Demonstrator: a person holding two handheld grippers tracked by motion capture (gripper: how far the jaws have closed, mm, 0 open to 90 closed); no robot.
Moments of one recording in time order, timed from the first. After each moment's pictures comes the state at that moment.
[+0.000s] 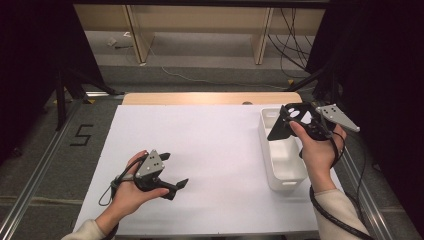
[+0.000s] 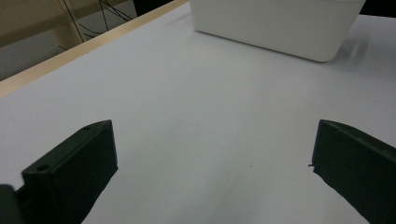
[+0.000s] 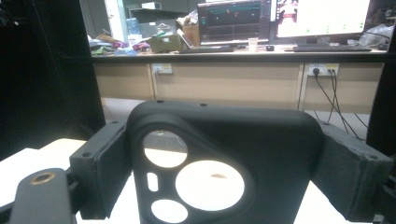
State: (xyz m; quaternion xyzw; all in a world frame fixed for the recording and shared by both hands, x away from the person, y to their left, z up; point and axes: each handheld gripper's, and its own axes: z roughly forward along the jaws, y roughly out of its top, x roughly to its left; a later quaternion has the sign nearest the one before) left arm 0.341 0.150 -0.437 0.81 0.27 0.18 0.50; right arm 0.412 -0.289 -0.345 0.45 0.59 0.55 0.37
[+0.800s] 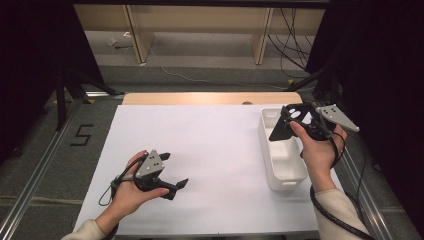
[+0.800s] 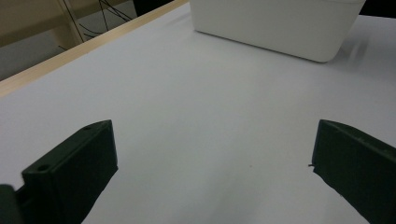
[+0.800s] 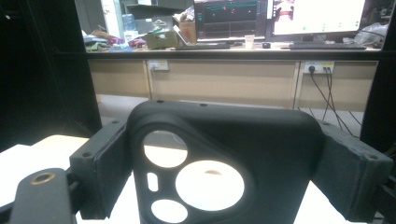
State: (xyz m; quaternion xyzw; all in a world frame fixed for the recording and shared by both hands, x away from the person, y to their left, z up) left arm 0.341 0.150 -0.437 0.81 0.27 0.18 0.49; right arm 0.414 -0.293 -0.349 0.46 0.59 0.54 0.38
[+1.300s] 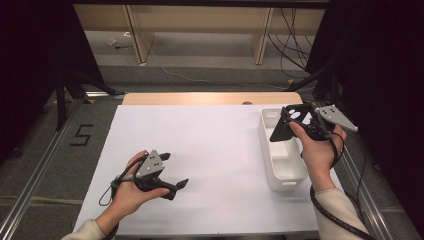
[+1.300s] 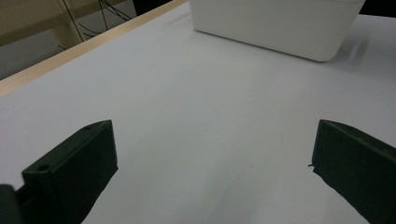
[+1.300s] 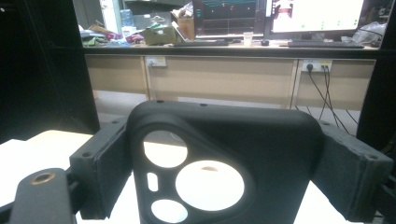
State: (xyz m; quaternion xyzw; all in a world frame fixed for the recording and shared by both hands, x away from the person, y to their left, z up) left arm 0.341 0.150 -0.438 0.81 0.27 0.18 0.50; right arm 0.417 -0.294 -0.352 0.46 0.60 0.54 0.38
